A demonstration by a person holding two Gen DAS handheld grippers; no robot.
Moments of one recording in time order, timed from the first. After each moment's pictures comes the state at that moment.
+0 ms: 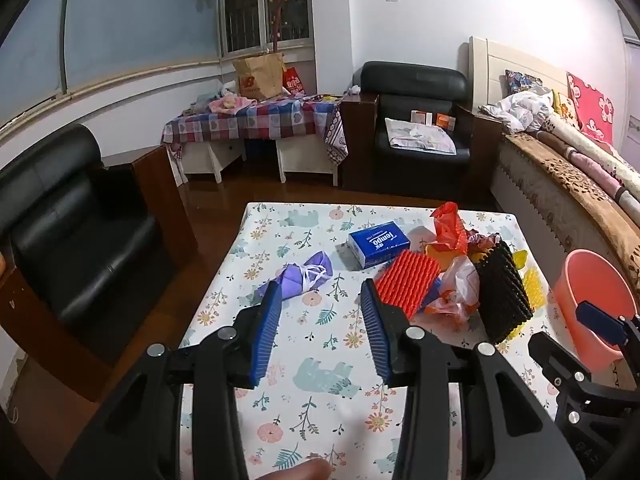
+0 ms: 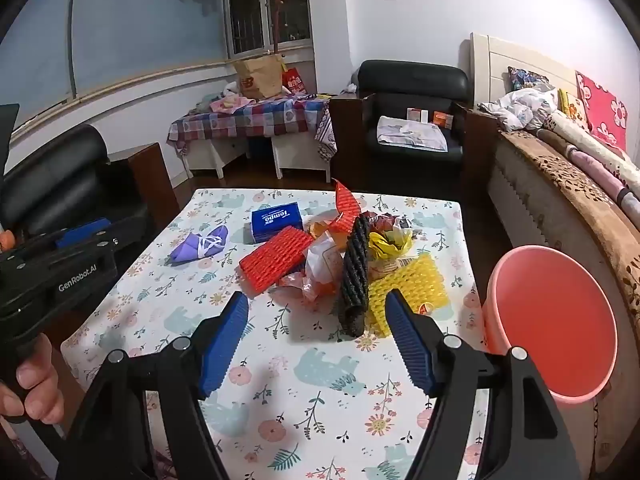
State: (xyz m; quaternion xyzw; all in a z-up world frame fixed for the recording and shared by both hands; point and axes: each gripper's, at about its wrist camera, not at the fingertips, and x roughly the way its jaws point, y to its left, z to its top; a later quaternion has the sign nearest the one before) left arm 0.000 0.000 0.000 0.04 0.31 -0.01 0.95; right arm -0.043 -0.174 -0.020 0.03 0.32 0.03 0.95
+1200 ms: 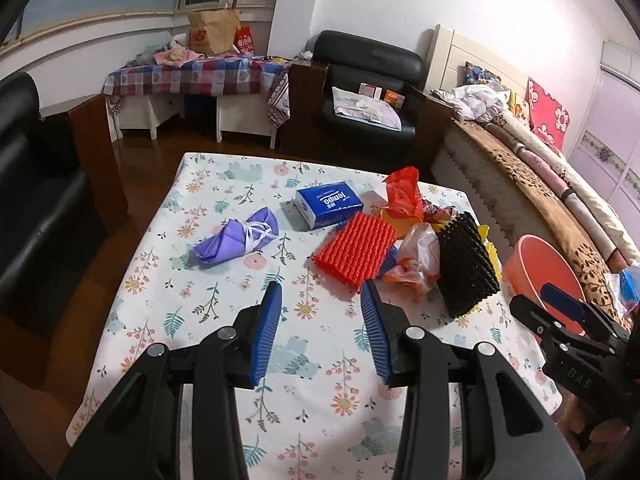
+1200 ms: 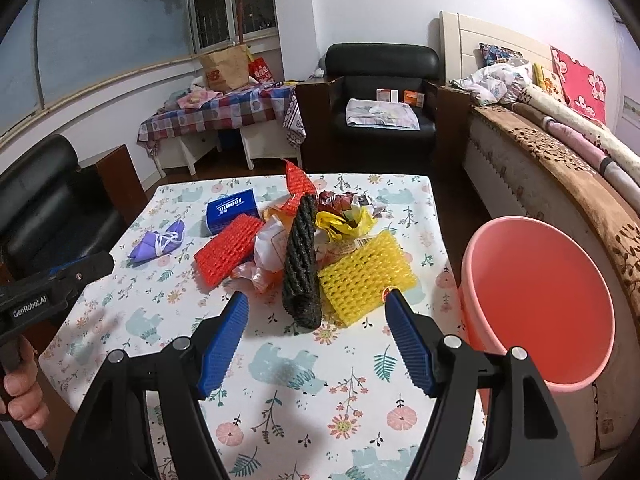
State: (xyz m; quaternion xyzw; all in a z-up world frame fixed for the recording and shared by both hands) left arm 0.023 0.022 -0.036 -0.04 0.37 -0.14 0.92; right arm -0.023 -0.204 -0.045 0.05 0.34 -0.01 0.94
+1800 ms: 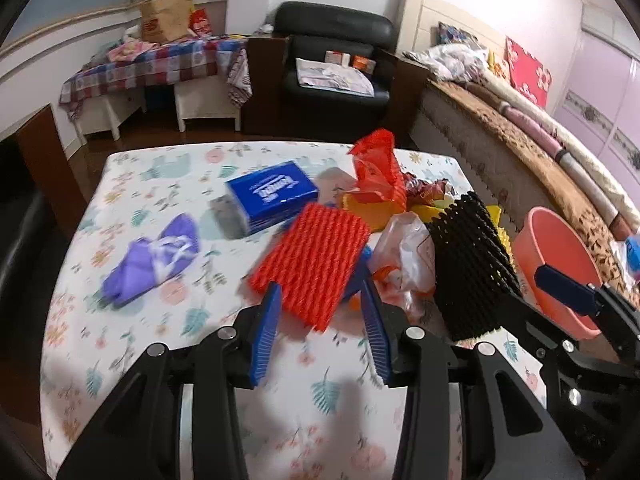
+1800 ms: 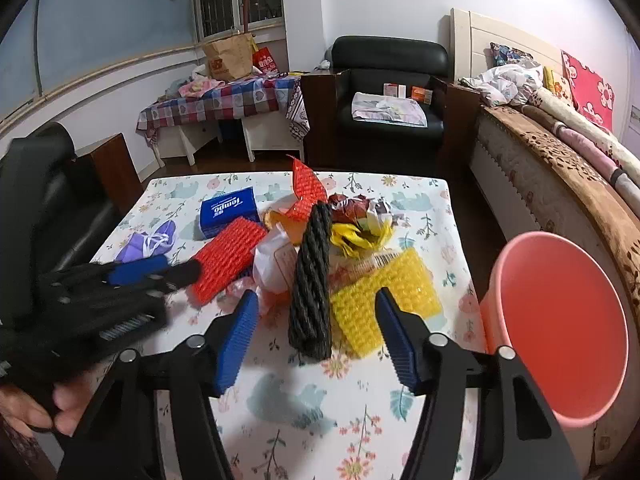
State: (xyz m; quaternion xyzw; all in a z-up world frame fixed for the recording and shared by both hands) left arm 0.091 -0.048 -0.076 0.01 0.41 -0.19 0.89; right arm 0.023 -0.192 -0.056 0.04 0.36 -0.01 0.93
